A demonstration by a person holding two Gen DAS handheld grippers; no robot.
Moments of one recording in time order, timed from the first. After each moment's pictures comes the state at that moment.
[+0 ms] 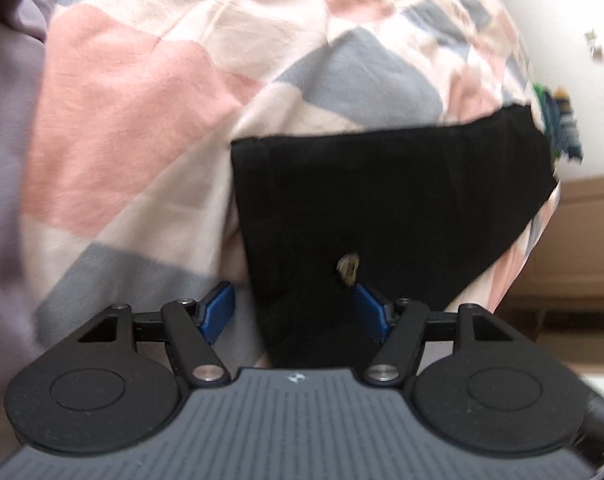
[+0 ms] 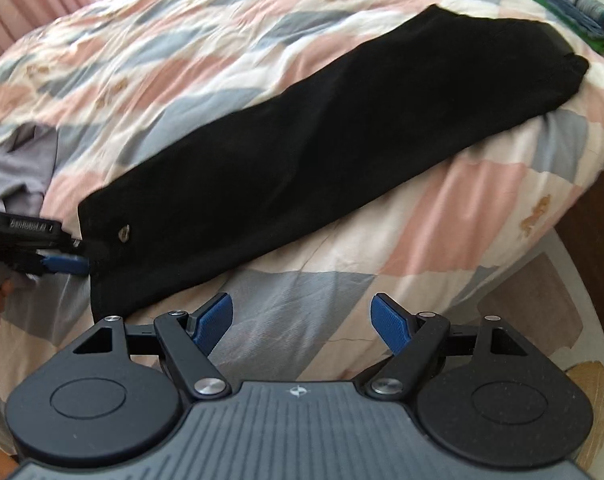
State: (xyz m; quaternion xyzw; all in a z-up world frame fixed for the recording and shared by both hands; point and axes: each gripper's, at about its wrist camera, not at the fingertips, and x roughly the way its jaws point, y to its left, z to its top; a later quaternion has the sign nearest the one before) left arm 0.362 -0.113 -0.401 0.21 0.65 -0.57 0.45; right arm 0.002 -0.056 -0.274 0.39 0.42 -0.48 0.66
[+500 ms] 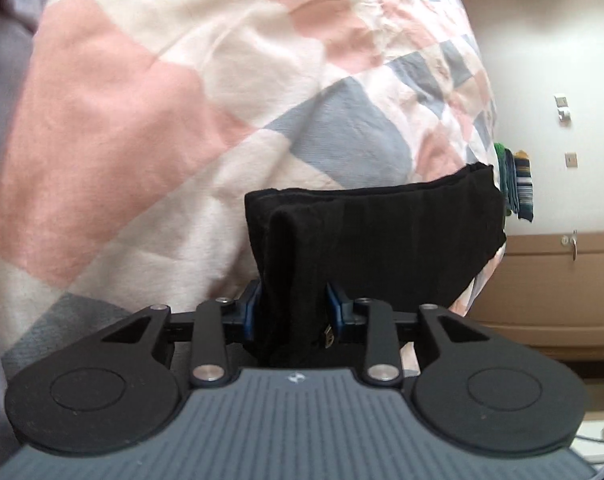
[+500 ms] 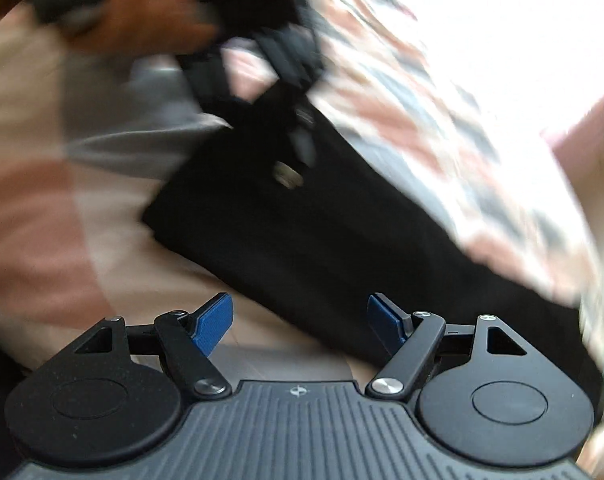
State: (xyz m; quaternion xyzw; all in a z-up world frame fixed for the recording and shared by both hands) left arm 0.385 -0.129 -0.411 0.10 0.70 -0.56 0.43; right arm 0.126 0.033 -0.346 -0.09 0.51 -0.30 0.81
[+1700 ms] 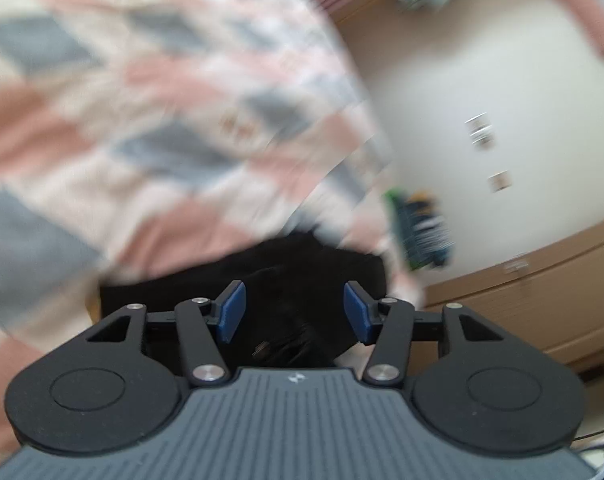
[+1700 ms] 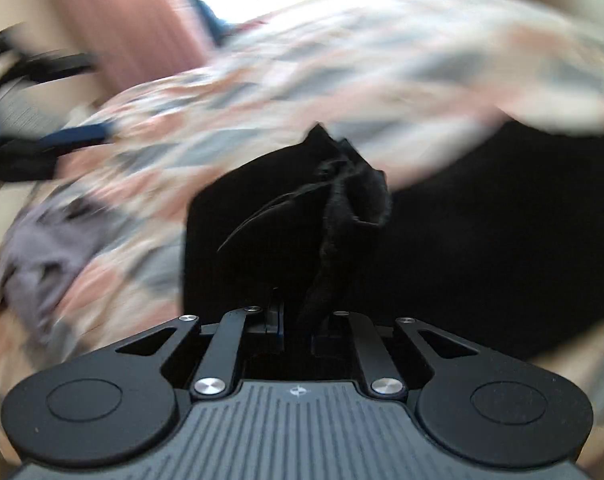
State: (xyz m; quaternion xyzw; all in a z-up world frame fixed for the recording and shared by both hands) left arm 0.129 -0.261 -0.265 0.04 0.60 -0.64 0.47; right arm -0.149 -0.249 -0.292 0.39 0.30 -0.36 0.79
